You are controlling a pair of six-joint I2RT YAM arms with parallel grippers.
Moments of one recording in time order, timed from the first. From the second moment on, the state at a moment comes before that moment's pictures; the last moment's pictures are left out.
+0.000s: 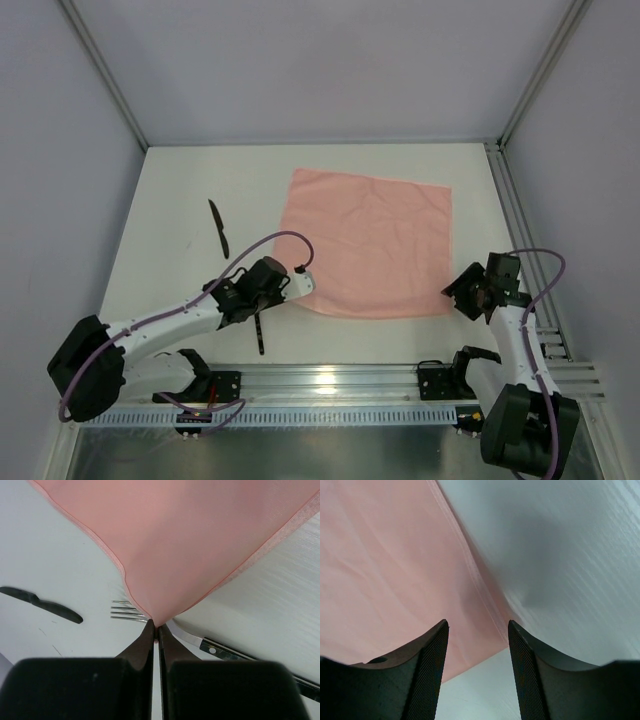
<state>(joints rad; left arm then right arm) -0.84 1.16 0.60 -0.39 -0.27 0.53 -0.26 0.87 0.44 -0.55 -0.16 0.61</state>
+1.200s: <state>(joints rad) -0.67 1.14 0.97 -0.47 -0.25 0.53 -0.20 0.91 0.89 -0.73 -0.22 0.62</state>
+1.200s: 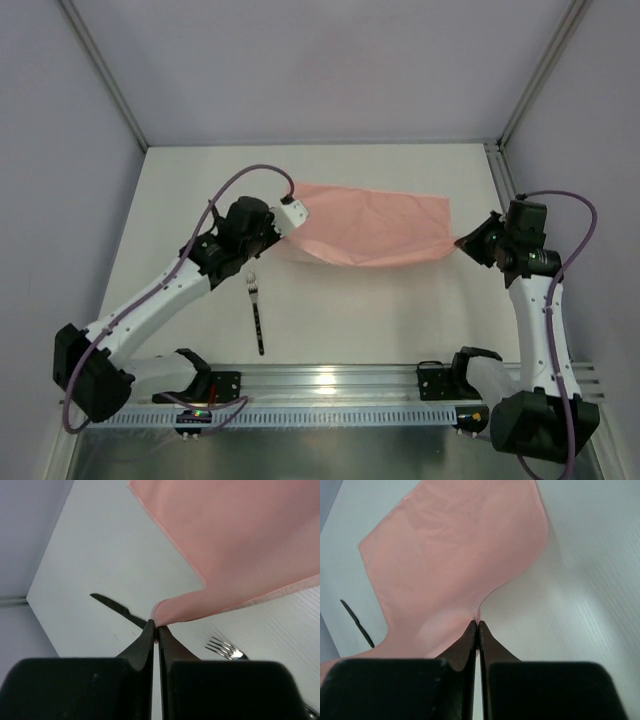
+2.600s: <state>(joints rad) -0.49 2.25 1.75 -0.33 -0.32 0.61 -0.26 1.88 1.20 -0.37 -0.28 0.72</state>
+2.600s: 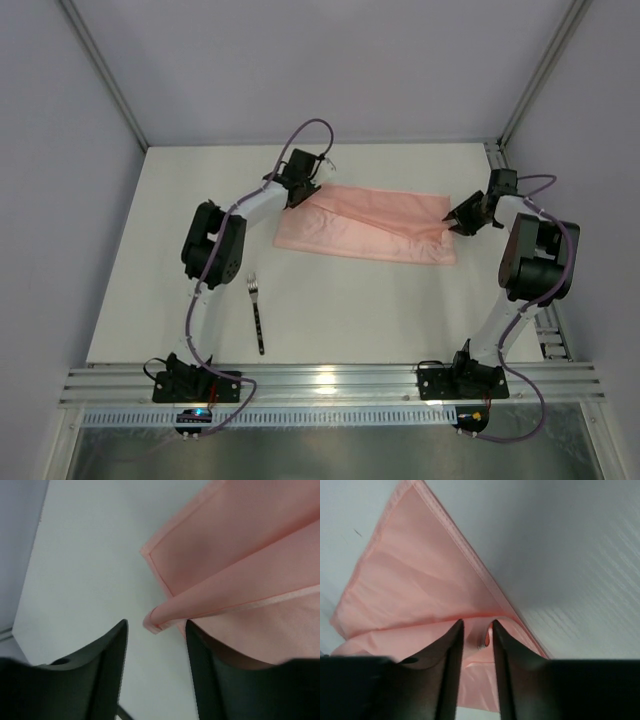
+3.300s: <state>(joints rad) -0.49 1.79 1.35 -0.48 -0.09 0.68 -0.26 1.53 1.07 -0.52 -0.10 0.52</state>
